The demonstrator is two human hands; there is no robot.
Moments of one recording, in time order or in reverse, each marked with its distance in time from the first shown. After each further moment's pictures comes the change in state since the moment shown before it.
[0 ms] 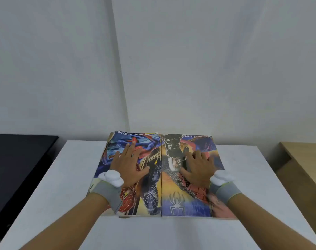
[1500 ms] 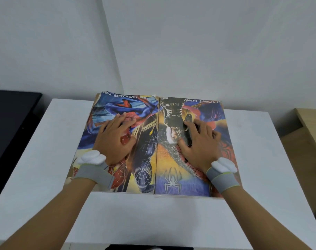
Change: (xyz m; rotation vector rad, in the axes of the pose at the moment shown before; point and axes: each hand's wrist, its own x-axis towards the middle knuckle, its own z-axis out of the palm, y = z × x) left_hand 0.007 -0.022 0.039 -0.106 0.134 -0.027; right_hand 0.002 0.005 0.033 0.184 0.241 0.056
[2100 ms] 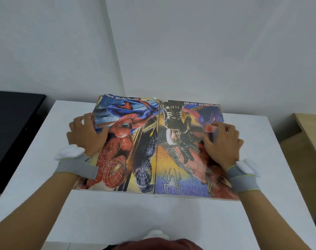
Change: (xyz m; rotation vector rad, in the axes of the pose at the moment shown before) left_hand -0.001 -0.029 -0.030 -0.022 0.220 -0.628; right_hand 0.005 0.047 -0.018 0.126 0.024 0.328
